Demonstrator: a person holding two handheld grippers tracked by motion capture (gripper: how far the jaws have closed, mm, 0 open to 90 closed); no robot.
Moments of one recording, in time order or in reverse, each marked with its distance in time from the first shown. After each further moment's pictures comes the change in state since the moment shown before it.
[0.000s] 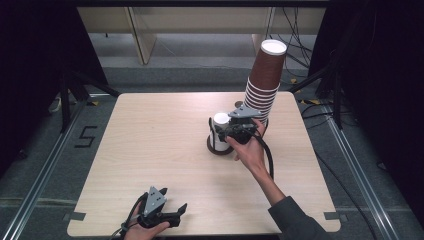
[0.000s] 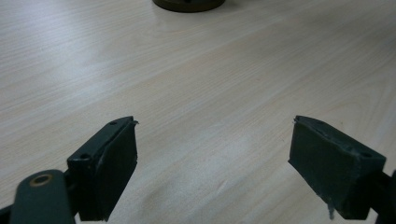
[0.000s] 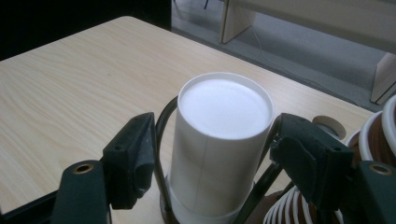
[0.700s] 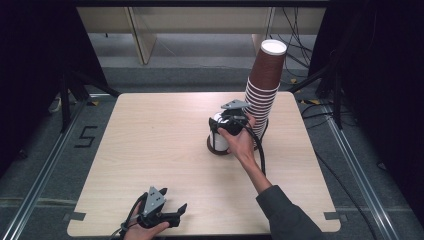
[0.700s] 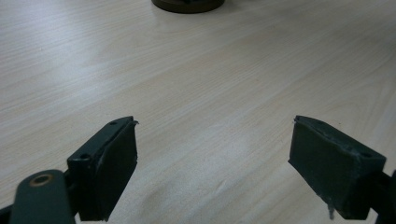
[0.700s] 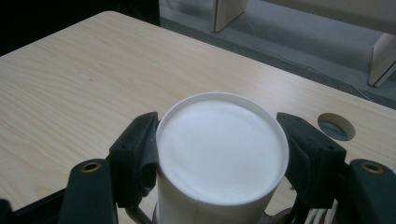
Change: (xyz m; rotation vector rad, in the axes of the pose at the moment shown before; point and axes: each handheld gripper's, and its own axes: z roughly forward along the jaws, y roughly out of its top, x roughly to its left) left arm 0.000 0.000 -0.002 0.003 0.001 -0.008; right arm -0.002 0.011 0.034 0.047 -0.013 0.063
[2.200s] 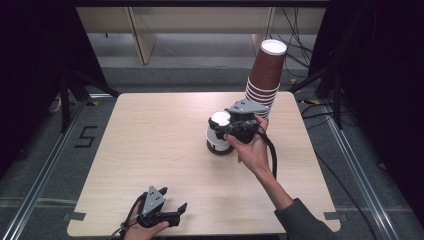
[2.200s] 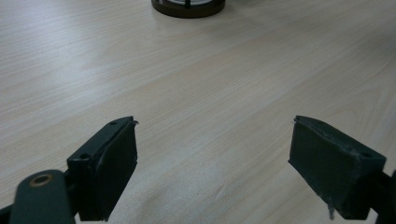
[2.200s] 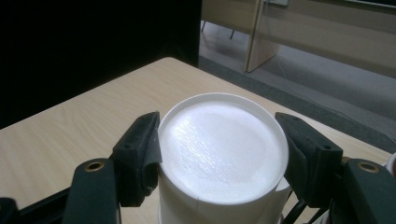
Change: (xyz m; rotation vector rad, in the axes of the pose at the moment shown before) left arm 0.002 0.000 0.001 -0.021 -0.010 -0.014; right arm 0.026 0.017 -0.090 -0.148 0.145 -0.074
